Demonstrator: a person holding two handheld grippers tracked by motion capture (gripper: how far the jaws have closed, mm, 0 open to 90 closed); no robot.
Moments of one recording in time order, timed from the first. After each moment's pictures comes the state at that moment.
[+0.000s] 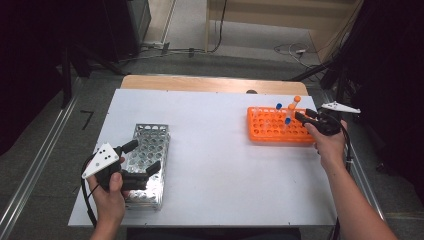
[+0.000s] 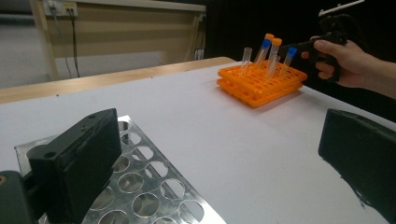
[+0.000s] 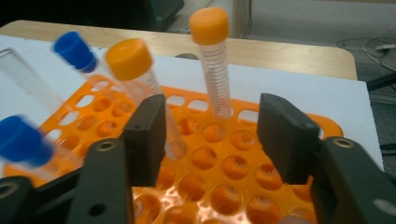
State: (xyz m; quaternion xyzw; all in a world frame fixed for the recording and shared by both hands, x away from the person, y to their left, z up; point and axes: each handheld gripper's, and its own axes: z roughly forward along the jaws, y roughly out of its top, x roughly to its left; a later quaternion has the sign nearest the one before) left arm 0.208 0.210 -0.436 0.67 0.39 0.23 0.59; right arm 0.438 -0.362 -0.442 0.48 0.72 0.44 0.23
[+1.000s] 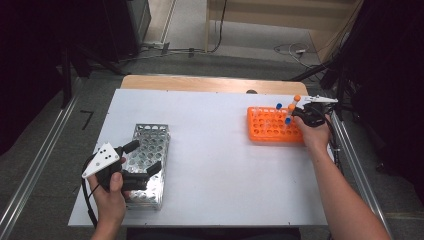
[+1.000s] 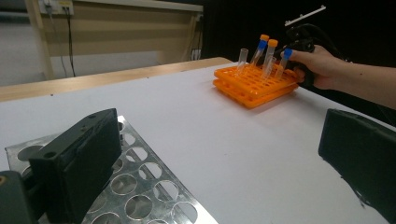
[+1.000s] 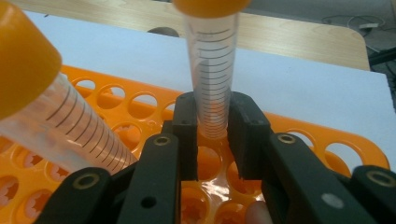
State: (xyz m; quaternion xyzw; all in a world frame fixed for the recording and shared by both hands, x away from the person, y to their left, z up) left arm 0.208 0.208 -0.435 0.67 0.39 0.23 0.59; right arm 0.478 -0.336 -0.460 0.50 0.74 0.37 0.25
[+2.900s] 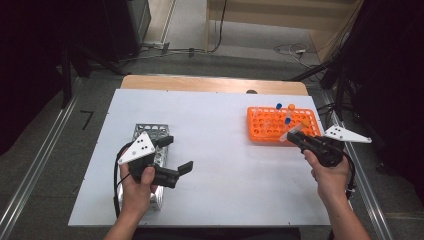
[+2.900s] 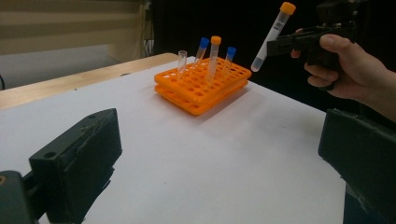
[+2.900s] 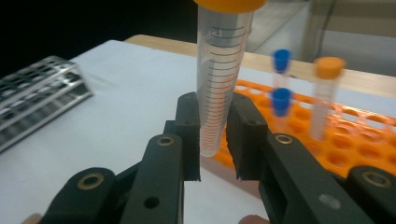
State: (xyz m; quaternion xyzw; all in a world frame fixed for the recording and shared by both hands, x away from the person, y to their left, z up) left arm 0.233 0.141 -0.411 0.71 0.32 0.16 0.60; right arm 0.314 -0.318 -0.407 0.36 0.75 0.53 0.18
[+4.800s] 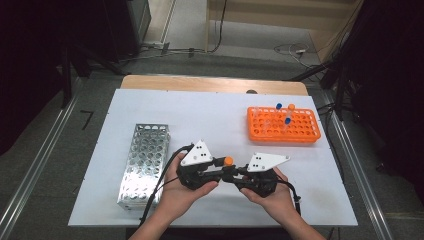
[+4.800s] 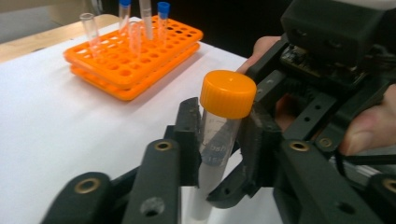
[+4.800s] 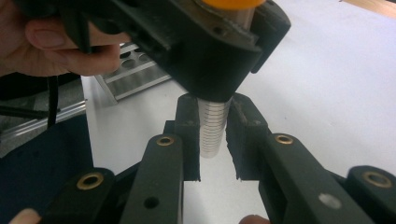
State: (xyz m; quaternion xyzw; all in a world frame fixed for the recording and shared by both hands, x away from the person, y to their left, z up) left arm 0.239 0.043 -0.415 0.79 0.27 0.11 0.54; right arm 0.259 -0.174 -0.441 0.18 0.85 0.49 0.05
